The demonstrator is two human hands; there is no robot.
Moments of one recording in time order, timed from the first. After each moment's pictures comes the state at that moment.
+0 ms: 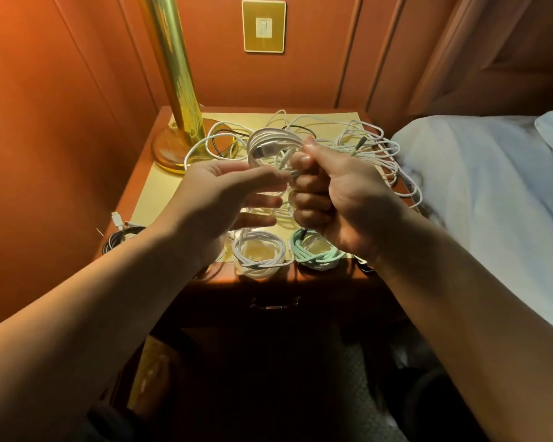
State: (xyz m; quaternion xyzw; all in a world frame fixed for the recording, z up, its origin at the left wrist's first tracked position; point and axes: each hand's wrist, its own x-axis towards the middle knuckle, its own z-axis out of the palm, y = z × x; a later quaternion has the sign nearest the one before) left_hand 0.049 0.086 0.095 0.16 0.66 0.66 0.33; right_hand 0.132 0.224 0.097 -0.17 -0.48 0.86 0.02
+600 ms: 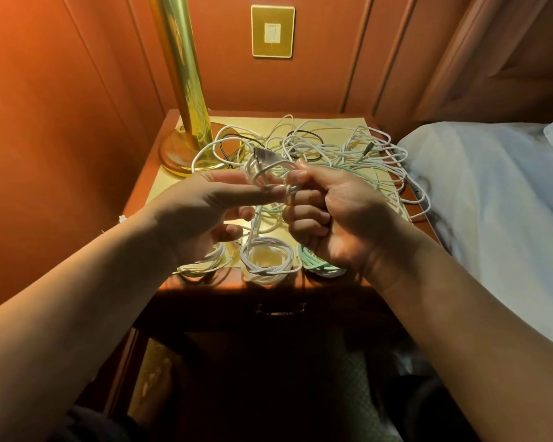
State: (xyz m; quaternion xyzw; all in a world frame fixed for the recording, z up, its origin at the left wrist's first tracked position) left_hand 0.023 0.067 0.095 0.19 0.70 0.57 0.39; right_hand 0.122 0.216 0.087 -0.20 -0.34 0.92 -0.04
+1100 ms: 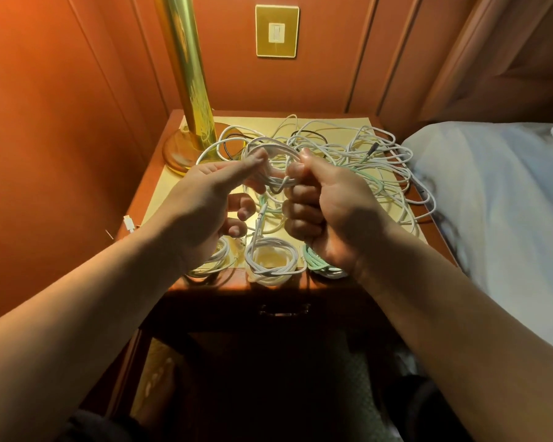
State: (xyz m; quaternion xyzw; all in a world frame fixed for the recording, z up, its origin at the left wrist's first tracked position) left_hand 0.026 0.069 0.090 0.15 0.67 0.65 0.32; right_hand 0.114 0.201 0.090 -0.20 -0.44 0.88 0.04
